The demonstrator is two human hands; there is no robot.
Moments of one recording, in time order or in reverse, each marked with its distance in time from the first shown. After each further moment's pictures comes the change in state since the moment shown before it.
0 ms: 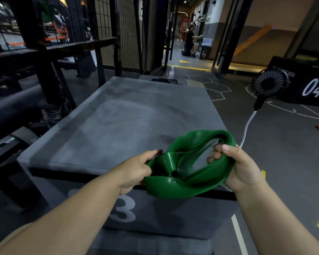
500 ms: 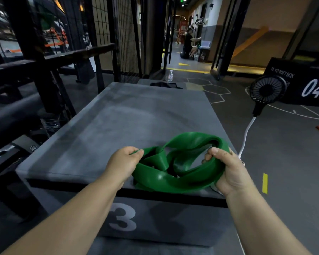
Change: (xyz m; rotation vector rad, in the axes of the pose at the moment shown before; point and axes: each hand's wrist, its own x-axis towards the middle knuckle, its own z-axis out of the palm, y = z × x) left_hand 0.019 0.015 -0.025 0.192 0.567 0.101; right_hand 0.013 0.008 0.011 -0.029 0.128 -0.068
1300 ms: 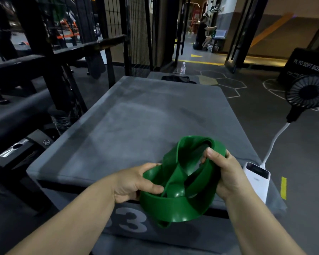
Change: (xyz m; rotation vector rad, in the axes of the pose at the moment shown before) left_hand 0.011 -0.012 -0.026 -0.401 -0.760 -0.330; right_hand 0.040 0.032 0.029 -0.034 -0.026 0.117
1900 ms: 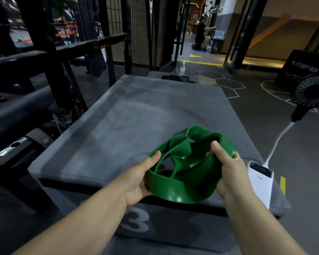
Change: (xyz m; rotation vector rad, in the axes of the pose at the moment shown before) left_hand 0.002 -0.001 0.018 -0.424 0.213 0.089; right_hand 0.005 0.018 0.005 -0.013 0.196 -0.192
